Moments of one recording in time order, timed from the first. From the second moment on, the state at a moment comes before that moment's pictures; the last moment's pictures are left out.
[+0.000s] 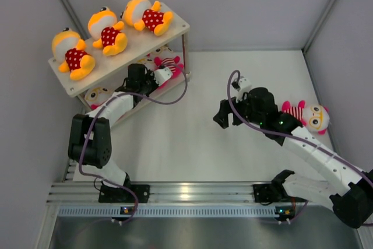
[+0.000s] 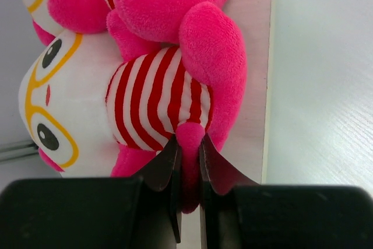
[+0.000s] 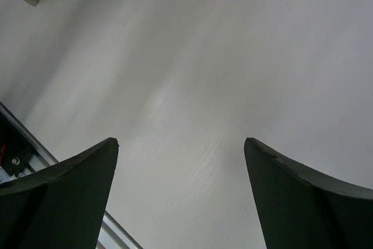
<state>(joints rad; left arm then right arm) -0.21 1.63 1.08 -0.05 0.17 0.79 0.62 1.02 0.86 -0.35 -0.17 0.25</state>
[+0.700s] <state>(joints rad) -0.22 1.55 1.08 -0.14 0.10 0.83 -0.12 0.78 0.72 -0.57 0.12 0.47</state>
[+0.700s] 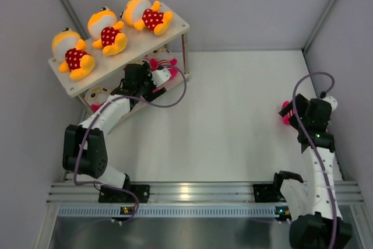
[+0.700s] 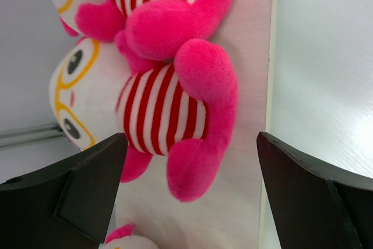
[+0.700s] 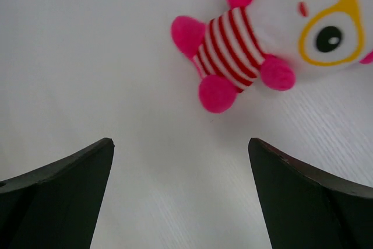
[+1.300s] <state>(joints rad) -0.22 1.33 1.08 -0.35 0.25 0.86 -0.66 1.22 0.56 -0.11 -0.14 0.65</state>
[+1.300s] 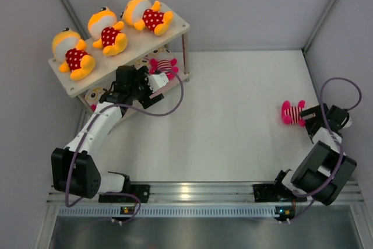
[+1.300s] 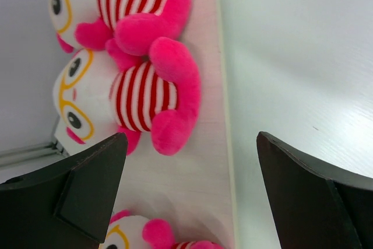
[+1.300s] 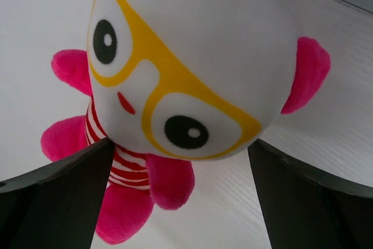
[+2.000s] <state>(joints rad) -0.27 0.88 1.00 -0.80 0.58 0.98 -0.16 1.28 0.72 -0.06 -0.31 0.43</state>
